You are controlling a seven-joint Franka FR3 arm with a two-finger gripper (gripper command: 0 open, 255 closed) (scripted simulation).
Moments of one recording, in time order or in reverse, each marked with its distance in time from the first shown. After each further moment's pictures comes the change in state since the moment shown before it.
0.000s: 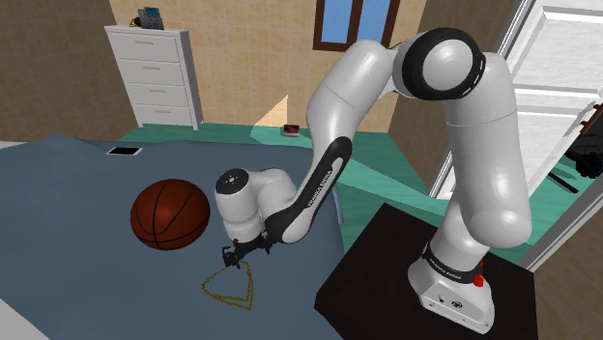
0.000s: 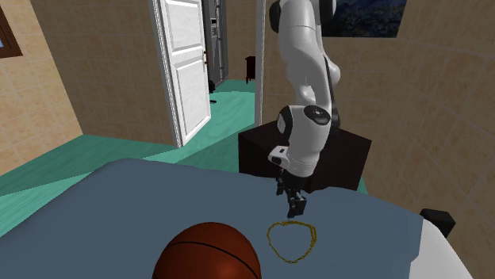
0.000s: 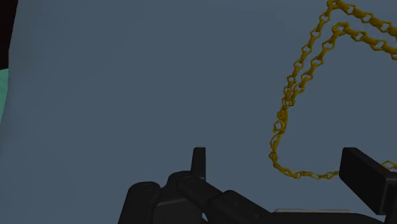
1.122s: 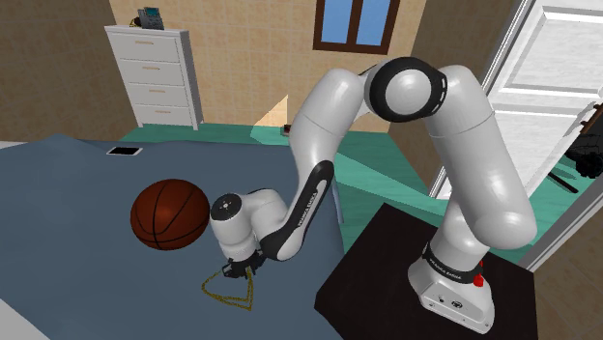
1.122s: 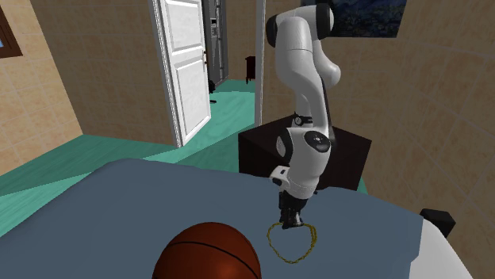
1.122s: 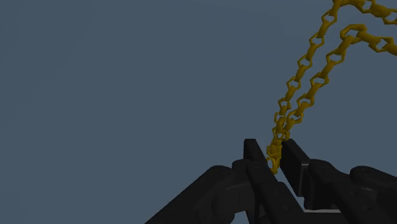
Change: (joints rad) arm 0.084 0.177 -0.078 0.110 -0.090 0.044 0.097
